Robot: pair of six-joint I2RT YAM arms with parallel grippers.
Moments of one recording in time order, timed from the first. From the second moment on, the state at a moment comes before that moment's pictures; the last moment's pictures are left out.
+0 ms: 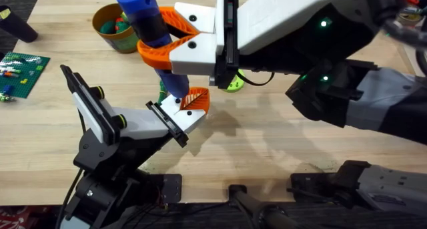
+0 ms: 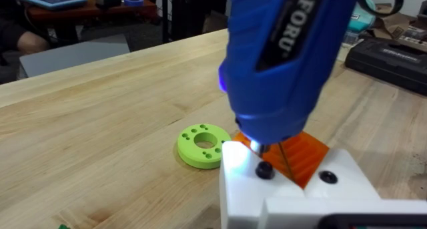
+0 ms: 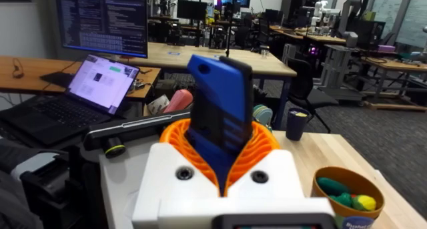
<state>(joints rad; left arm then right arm) -0.40 0.00 0.01 -0.07 0.42 -0.08 0.79 1.34 0.79 0.80 -0.71 0.04</state>
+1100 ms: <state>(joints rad) -0.40 0.00 0.01 -0.07 0.42 -0.09 0.79 1.29 0.82 0.80 -0.78 0.08</state>
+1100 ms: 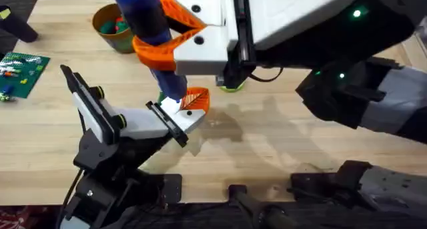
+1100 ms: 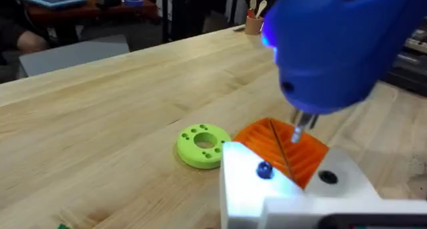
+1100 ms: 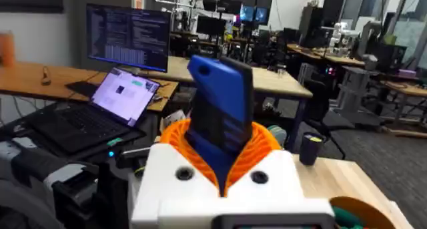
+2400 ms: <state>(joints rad) -0.40 0.00 0.01 -0.07 0.42 -0.09 0.79 1.35 0.86 0.78 -0.81 0.10</state>
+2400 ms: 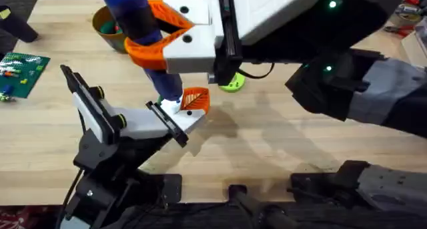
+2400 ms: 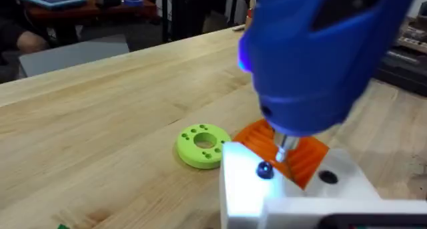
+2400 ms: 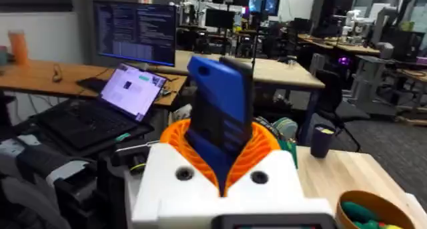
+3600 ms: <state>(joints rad) -0.40 0.00 0.01 -0.07 0.42 -0.09 0.76 1.38 0.86 0.85 -0.86 0.12</state>
